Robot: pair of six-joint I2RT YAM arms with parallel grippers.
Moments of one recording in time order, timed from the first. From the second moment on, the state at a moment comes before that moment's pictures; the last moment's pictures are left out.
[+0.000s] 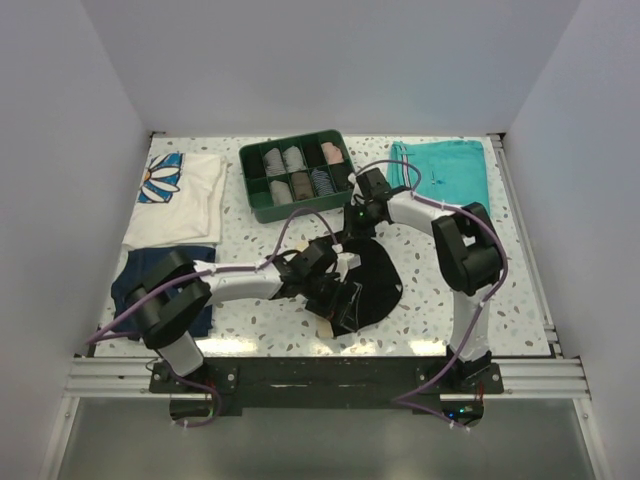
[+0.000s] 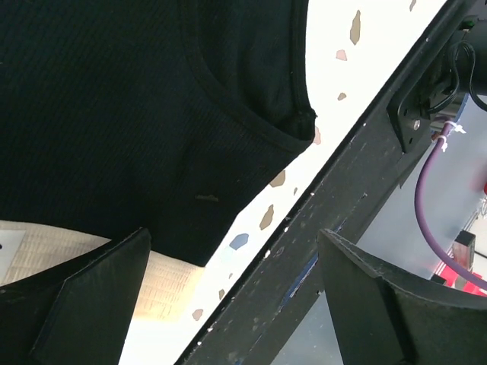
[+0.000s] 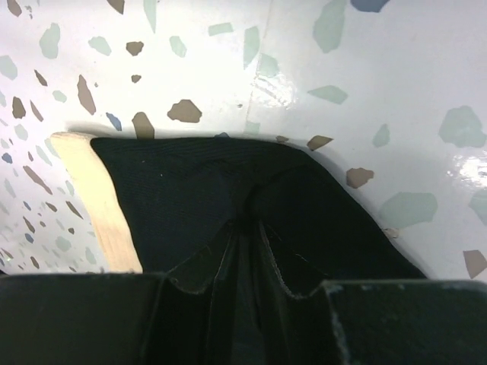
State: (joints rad) left arm -0.94 1.67 0.88 -0.18 0.46 -0.54; right arm 0.45 2.03 1.36 -0.45 -0.31 0.37
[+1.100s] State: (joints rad) left arm -0.70 1.57 0.91 -0.49 0.17 -0.38; right arm 0.50 1.41 0.65 -0.35 -0.19 0.65
